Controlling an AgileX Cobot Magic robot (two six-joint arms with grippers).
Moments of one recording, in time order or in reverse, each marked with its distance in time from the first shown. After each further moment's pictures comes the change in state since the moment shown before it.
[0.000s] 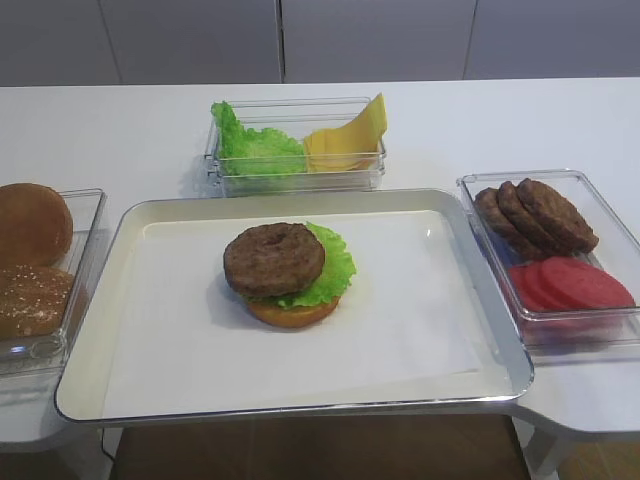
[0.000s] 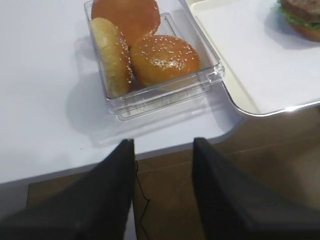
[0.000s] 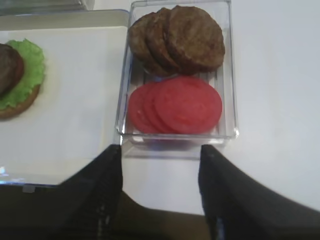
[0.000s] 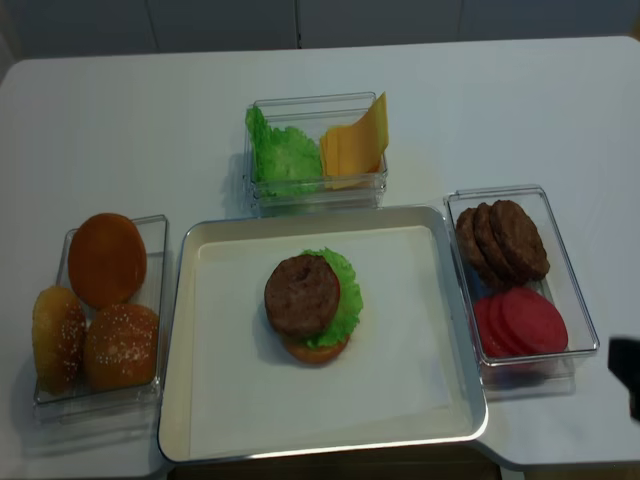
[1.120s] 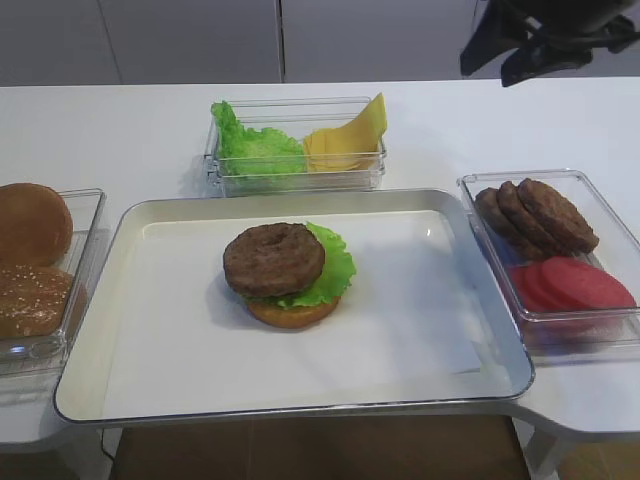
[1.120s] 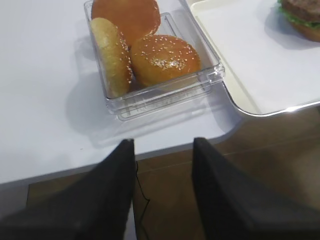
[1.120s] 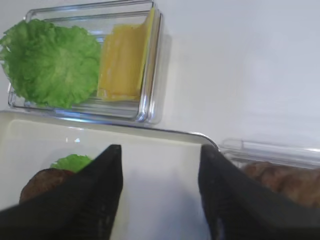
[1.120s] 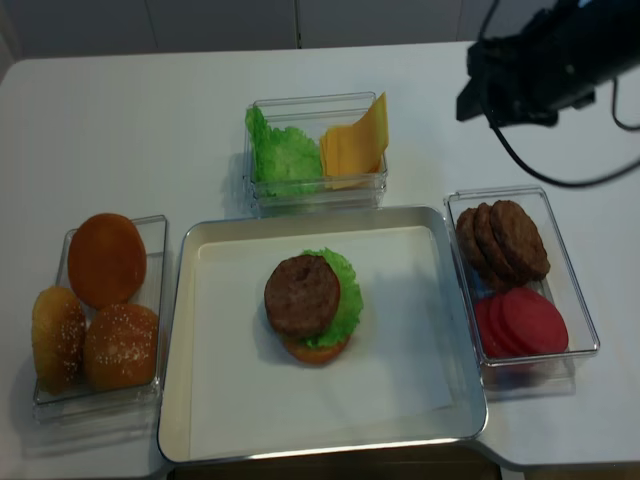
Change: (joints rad) left arm 0.000 0.000 0.000 0.000 0.000 0.000; right arm 0.042 0.996 -0.768 0.299 -0.001 -0.115
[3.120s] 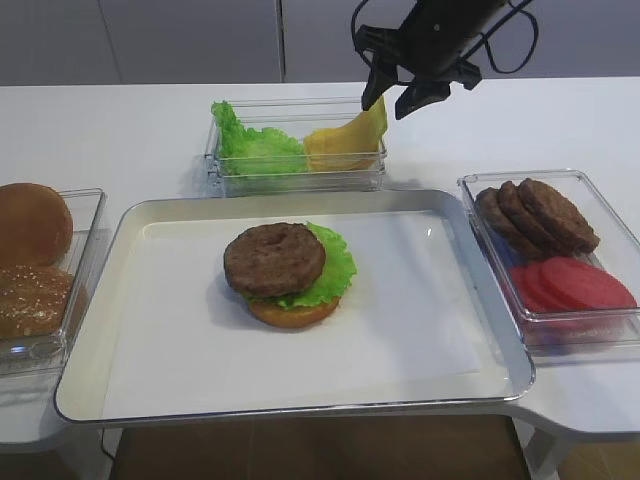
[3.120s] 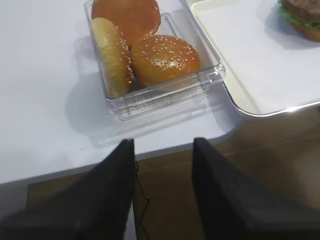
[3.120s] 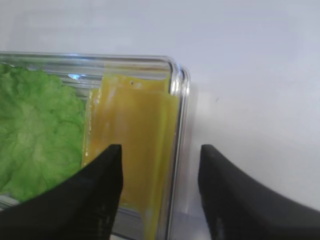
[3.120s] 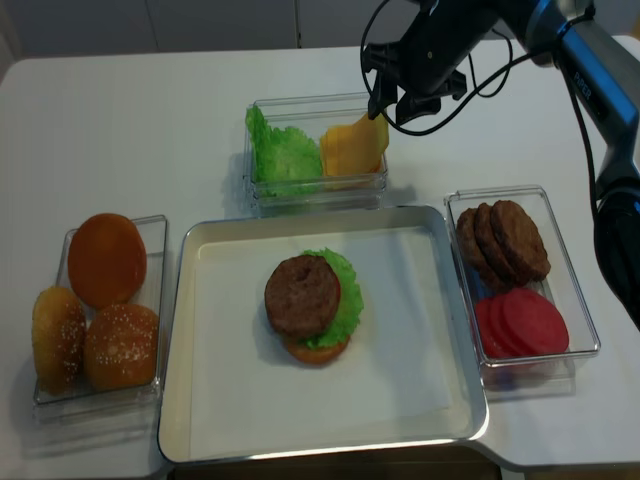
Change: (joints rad) left arm 0.000 0.000 0.000 0.000 0.000 0.000; right arm 0.117 0.627 -0.700 -0.084 0.163 0.198
